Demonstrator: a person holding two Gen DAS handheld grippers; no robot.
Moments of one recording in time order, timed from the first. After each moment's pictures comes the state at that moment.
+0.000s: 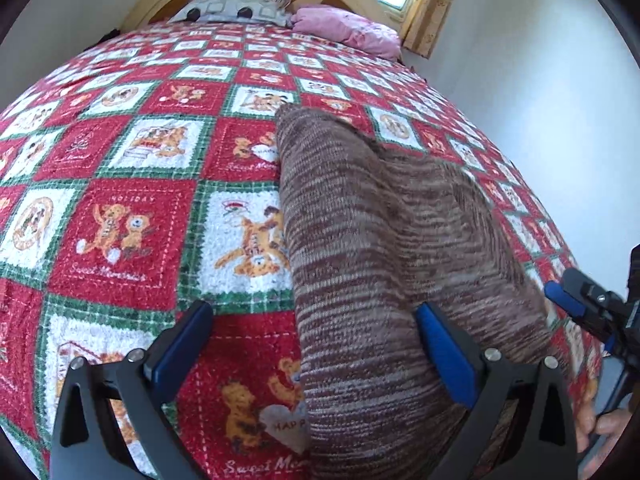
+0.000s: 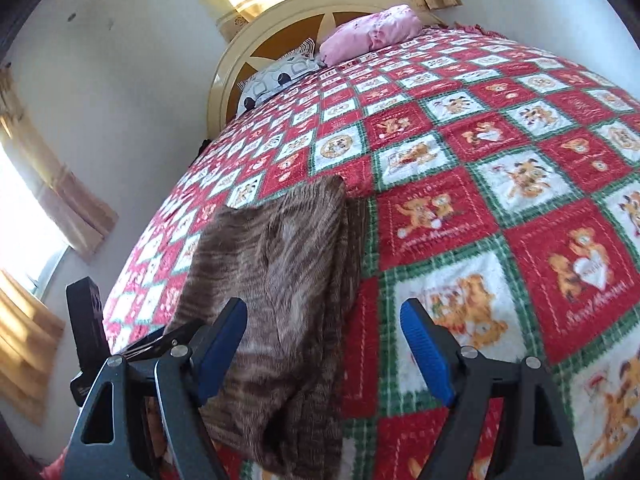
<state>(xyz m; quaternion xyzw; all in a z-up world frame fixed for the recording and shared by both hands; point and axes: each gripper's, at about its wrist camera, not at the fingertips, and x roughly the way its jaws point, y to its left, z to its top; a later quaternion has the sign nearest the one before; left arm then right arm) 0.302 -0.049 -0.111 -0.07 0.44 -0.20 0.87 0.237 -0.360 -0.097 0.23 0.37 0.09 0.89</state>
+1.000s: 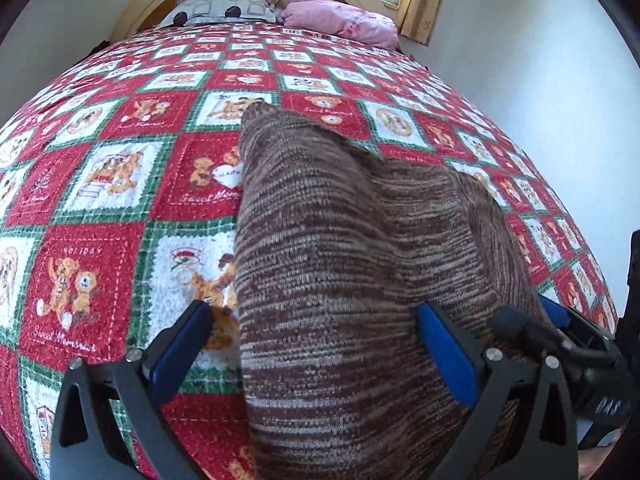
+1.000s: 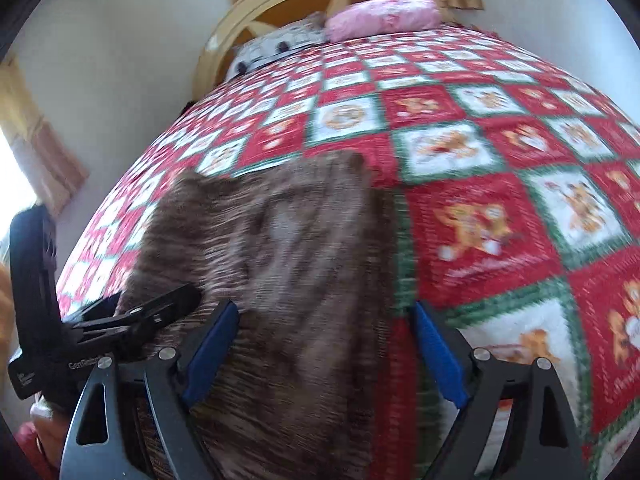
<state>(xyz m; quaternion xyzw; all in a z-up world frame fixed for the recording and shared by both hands) 0.334 -0.091 -0.121 -0.03 0.44 -0.19 0.87 0.292 -0.308 -0.130 0.13 0.42 0.09 0.89</state>
